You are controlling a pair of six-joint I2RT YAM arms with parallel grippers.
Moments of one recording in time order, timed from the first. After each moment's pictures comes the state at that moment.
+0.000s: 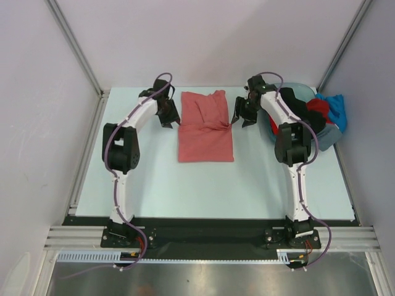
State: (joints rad) left arm -0.25 2.25 1.94 -0.79 0.12 -0.60; right arm 0.21 2.43 2.22 -0.92 -0.33 0.36
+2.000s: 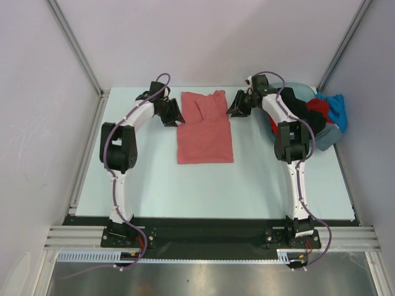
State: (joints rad) left arm -0.22 2.22 1.83 -0.60 0.33 -0.52; right arm 0.18 2.52 2.24 -0.63 -0.56 0.50
